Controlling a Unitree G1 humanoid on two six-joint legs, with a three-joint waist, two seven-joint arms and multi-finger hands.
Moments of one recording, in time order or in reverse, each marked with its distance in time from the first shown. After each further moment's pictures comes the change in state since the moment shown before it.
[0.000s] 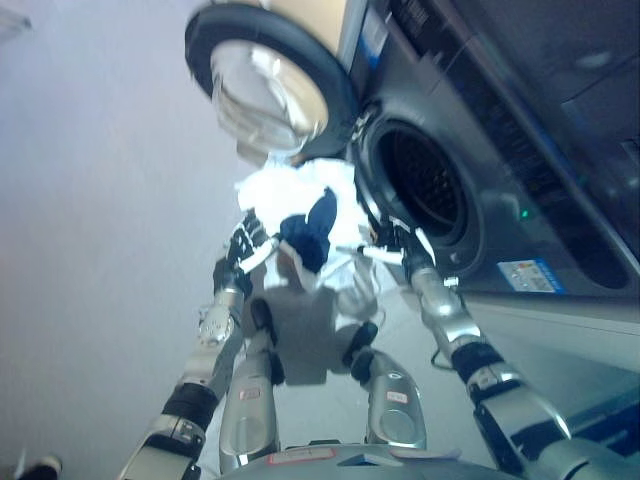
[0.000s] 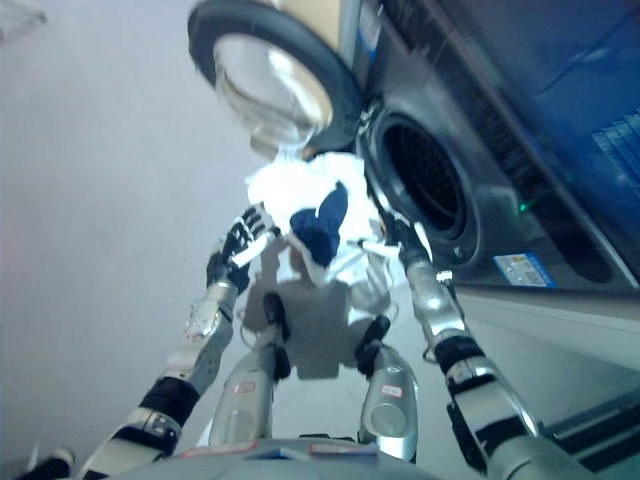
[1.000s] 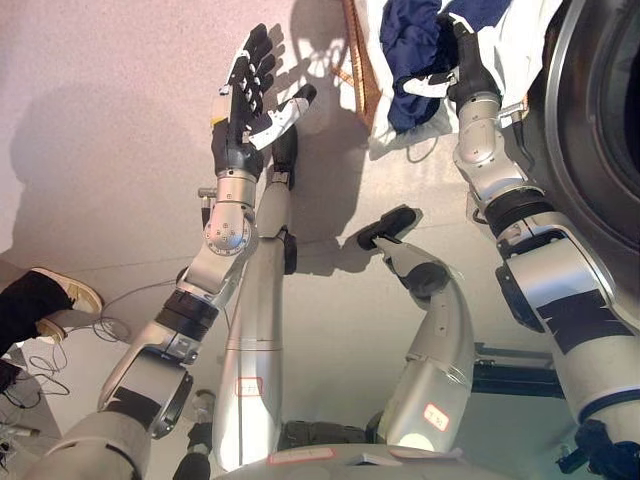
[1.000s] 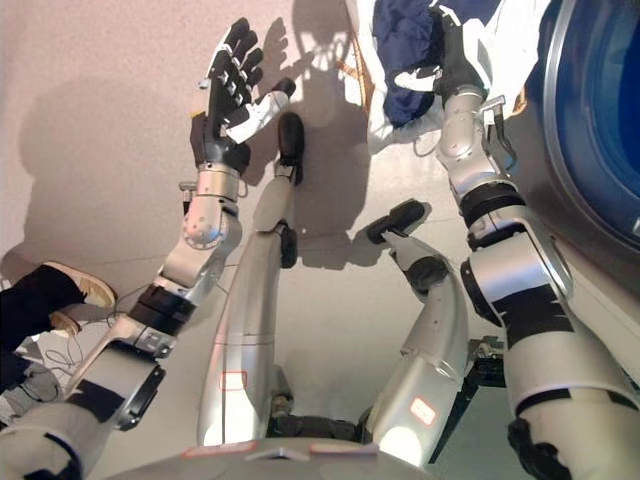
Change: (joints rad) left arm -0.391 0.125 -0.159 -0.190 0.079 -0.069 0.251; right arm -0.682 -0.161 0.180 0.349 -0.159 -0.033 -0.231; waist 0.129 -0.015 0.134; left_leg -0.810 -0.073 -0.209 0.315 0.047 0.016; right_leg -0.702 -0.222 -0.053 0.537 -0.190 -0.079
